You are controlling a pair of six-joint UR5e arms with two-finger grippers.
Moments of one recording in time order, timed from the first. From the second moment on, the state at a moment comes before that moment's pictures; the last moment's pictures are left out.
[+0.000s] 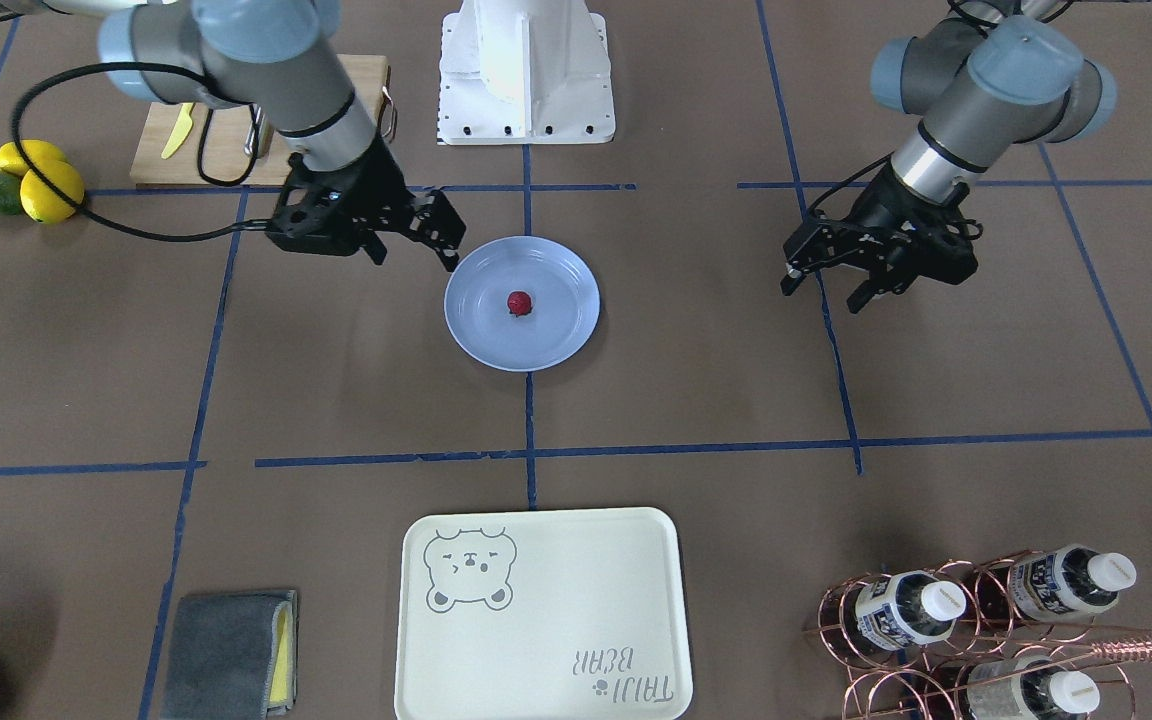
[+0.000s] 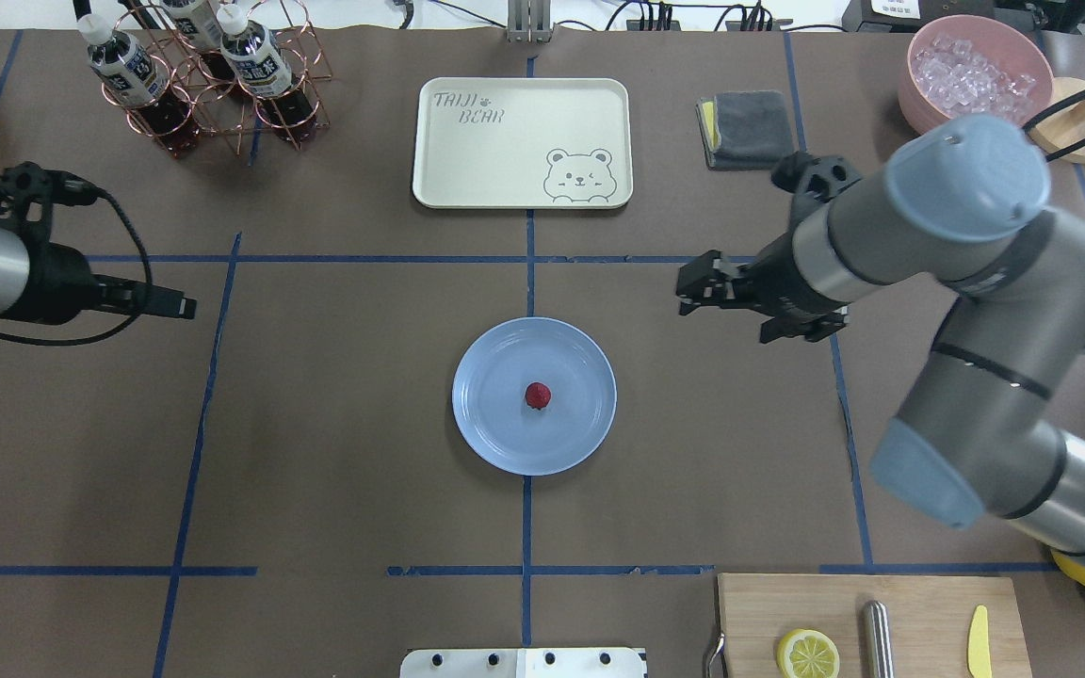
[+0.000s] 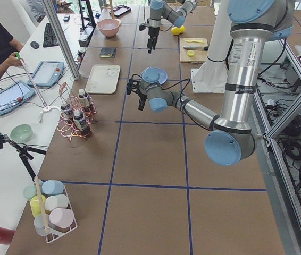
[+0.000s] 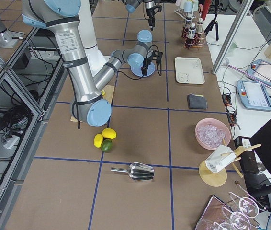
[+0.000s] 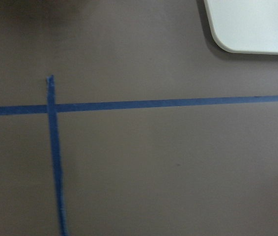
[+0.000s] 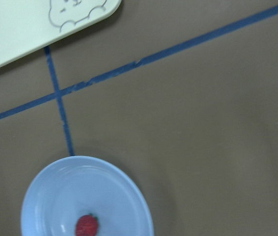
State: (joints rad) left arm -0.90 -1.56 -1.86 -2.25 -2.07 -0.82; right arm 0.78 -1.30 1.99 -1.38 2.13 1.30
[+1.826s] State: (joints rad) left arm -1.53 -1.39 -1.82 -1.60 -2.38 0.07; right arm 1.50 -1.61 1.91 -1.87 2.37 -0.18
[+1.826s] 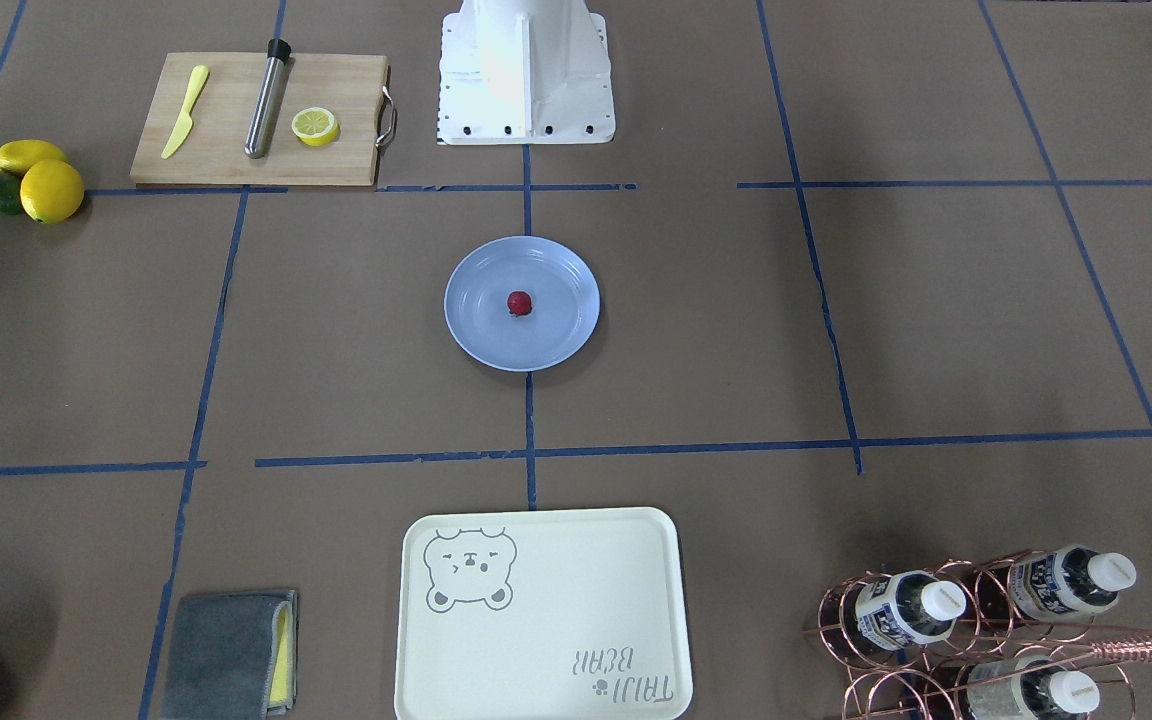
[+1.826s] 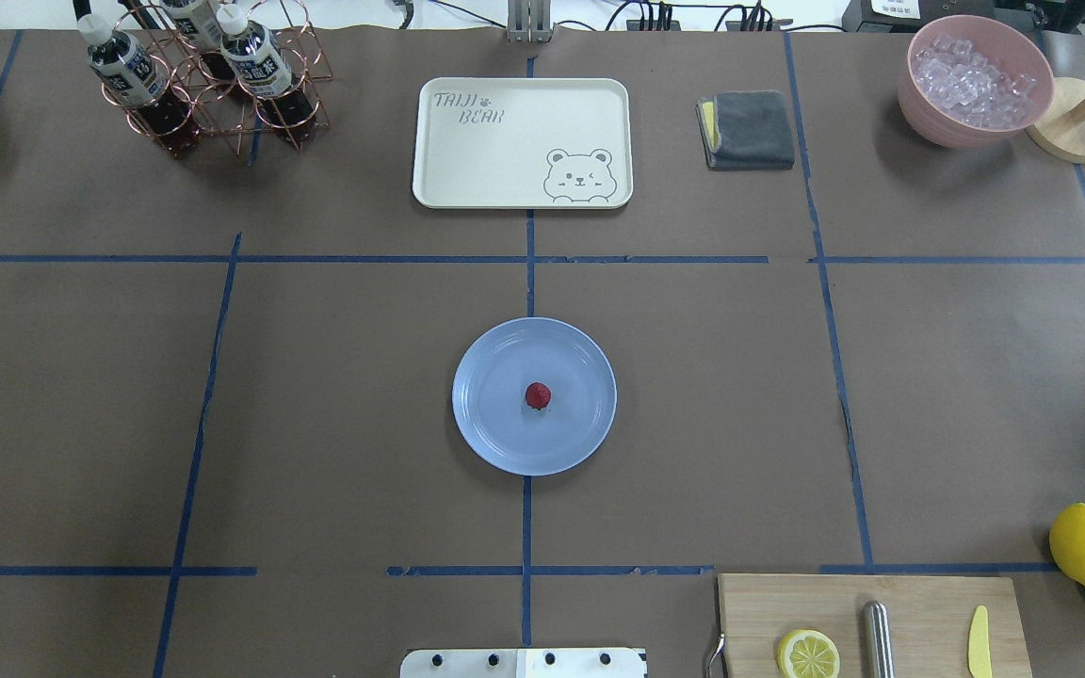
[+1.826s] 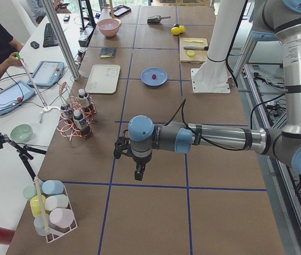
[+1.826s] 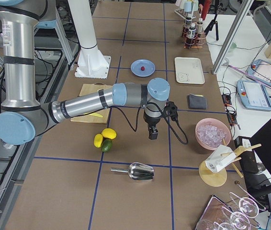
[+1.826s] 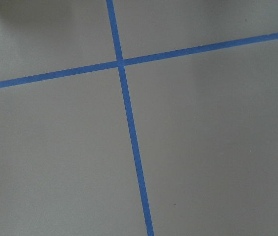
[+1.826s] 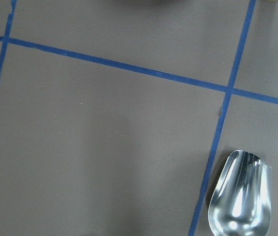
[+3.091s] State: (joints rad) left arm -1.55 -1.42 -1.79 -1.60 -2.37 0.13; right arm 1.50 -1.62 1.81 -1.84 2.38 -0.19
